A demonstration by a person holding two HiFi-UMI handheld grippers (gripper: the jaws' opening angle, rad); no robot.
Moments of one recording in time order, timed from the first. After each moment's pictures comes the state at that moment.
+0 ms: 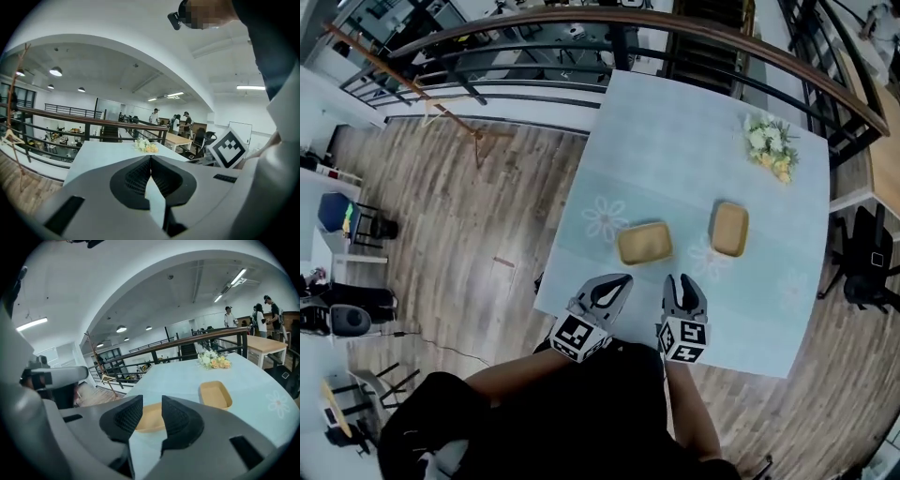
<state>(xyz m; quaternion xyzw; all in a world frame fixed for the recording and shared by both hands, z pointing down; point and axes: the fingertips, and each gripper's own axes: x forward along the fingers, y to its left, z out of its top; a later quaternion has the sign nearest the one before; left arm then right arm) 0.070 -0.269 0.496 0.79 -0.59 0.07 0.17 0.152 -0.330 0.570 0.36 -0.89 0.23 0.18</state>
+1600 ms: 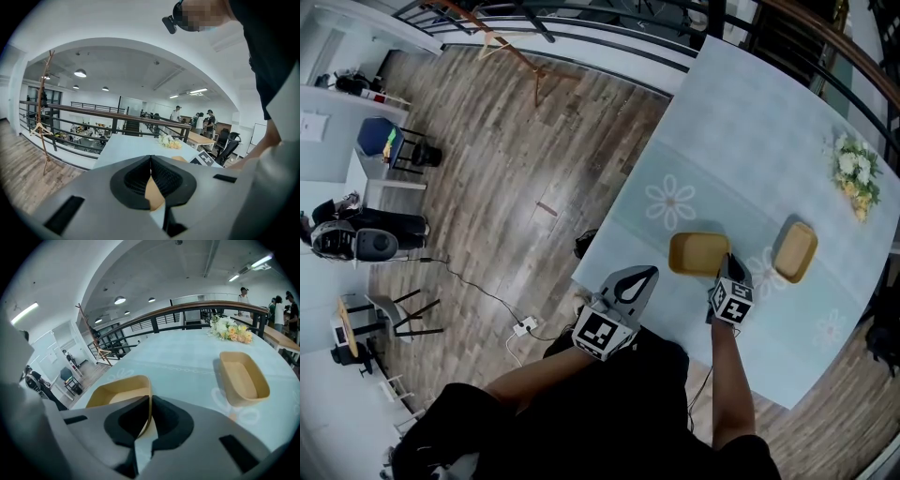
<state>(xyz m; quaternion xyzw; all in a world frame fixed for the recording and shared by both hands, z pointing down) -0.012 -0.231 0.540 0.69 -0.69 0.07 0.21 0.097 -0.378 0.737 0.31 -0.86 0.26 0.32</state>
